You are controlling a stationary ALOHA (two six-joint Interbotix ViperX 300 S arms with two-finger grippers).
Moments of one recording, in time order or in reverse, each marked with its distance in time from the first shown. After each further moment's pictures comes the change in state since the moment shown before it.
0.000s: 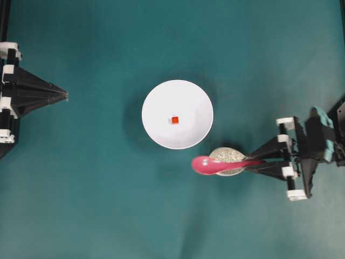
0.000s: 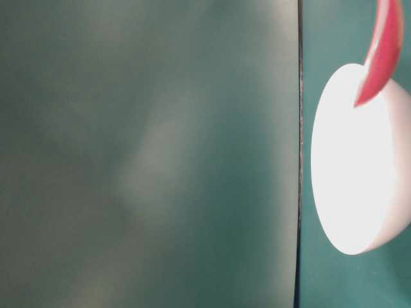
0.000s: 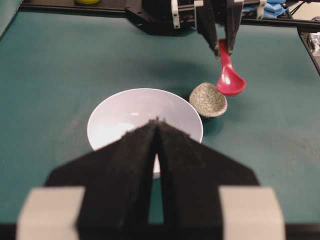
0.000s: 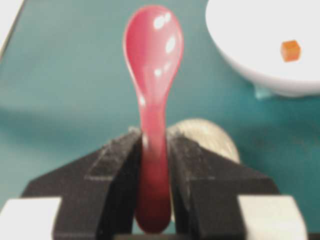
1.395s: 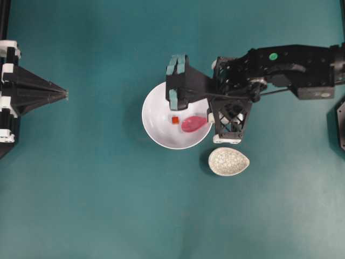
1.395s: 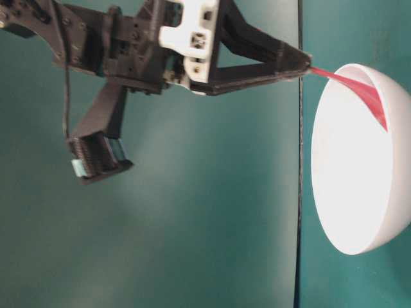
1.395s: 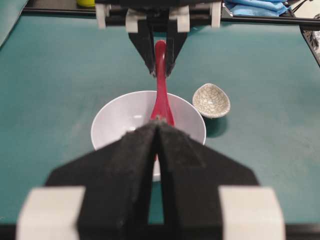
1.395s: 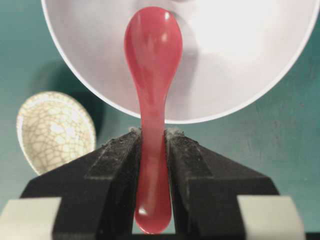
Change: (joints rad) left arm 0.000 0.003 -0.015 0.000 0.015 0.021; right arm -0.506 0.318 -0.871 -0.417 1.592 -0.078
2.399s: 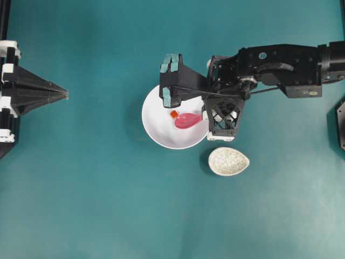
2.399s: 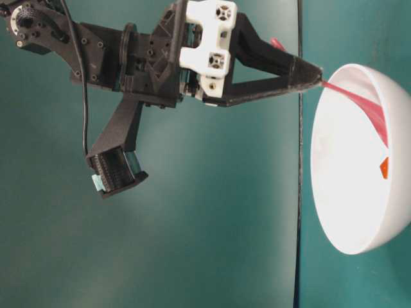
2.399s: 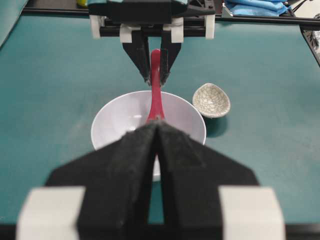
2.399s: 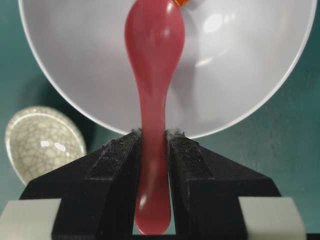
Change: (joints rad) left arm 0.002 0.002 0.000 0.000 0.000 0.002; right arm -0.015 0.037 -0.025 -0.003 0.000 0.012
